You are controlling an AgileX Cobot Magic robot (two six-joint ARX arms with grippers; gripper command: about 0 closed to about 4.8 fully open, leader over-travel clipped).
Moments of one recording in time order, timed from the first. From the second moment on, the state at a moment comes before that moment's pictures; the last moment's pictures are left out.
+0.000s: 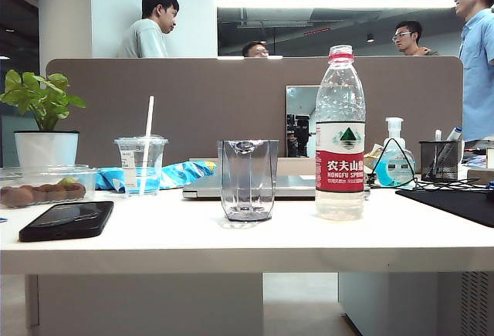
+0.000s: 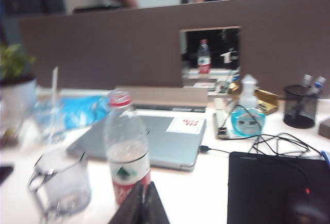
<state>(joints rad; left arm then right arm) 0.08 0.03 0.31 -0.08 0.51 -0.15 0.06 0.05 0.33 -0.16 -0.16 0.07</state>
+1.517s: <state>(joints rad) -0.70 0.40 0.35 -0.08 0.05 -0.06 0.25 1.65 0.51 1.01 -0.16 0.00</state>
